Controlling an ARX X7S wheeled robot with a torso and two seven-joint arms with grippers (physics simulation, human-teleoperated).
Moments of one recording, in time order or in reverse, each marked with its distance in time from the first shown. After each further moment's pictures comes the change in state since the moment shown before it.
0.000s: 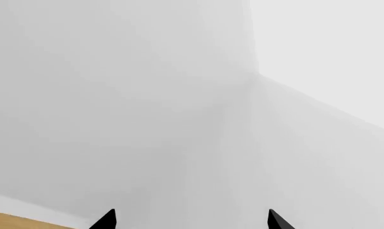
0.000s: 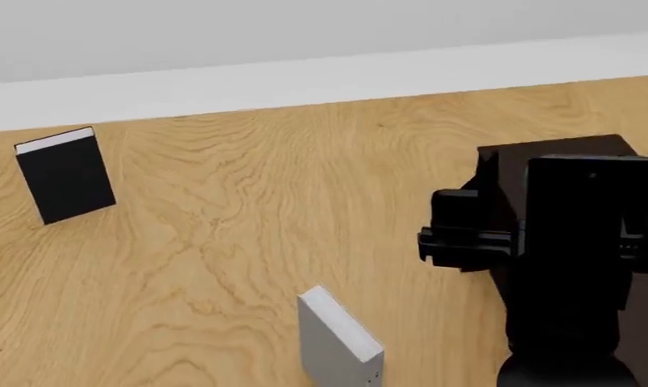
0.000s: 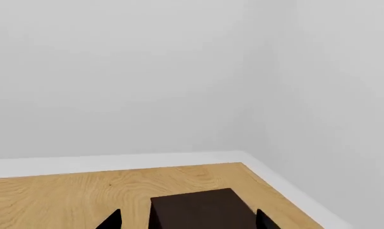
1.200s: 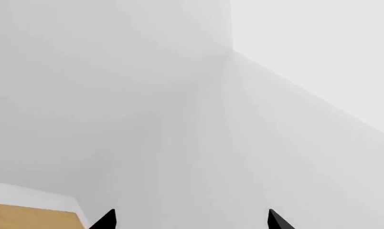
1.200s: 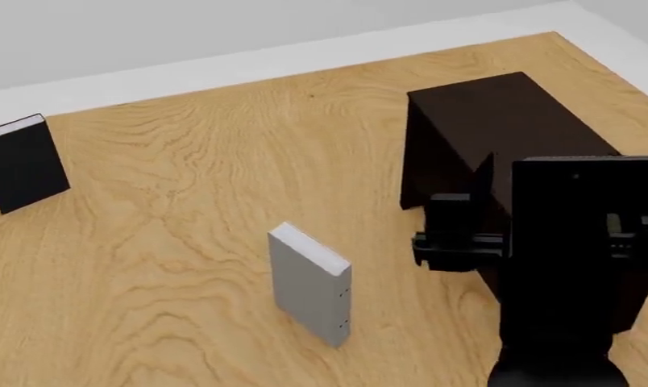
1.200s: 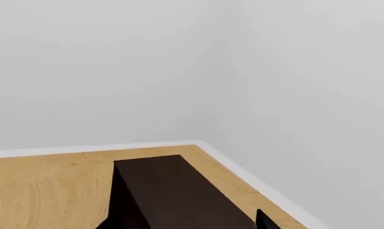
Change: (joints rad) left arm 0.043 -0.014 0.032 -0.015 -0.045 0.044 -0.046; right arm 0.003 0.023 -0.041 -0.004 0.005 0.007 0.023
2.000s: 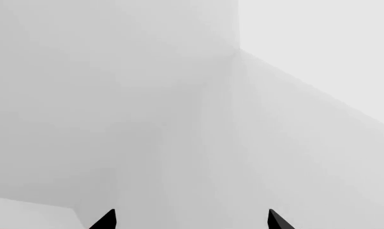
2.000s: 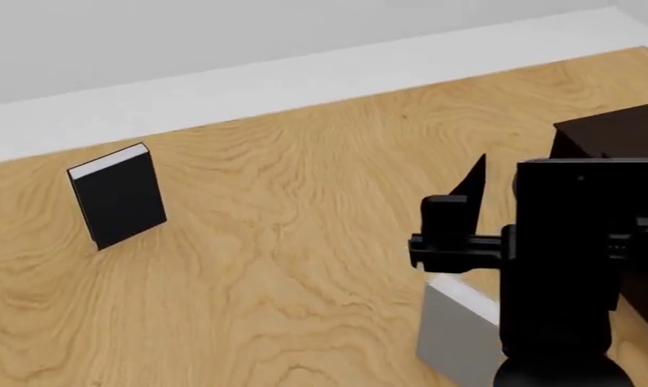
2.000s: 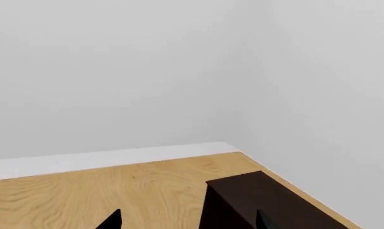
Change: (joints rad) left arm 0.039 -0.026 0.018 -0.008 -0.045 0.035 -0.051; right arm -0.011 -0.001 0.027 0.011 0.042 -0.025 -0.018
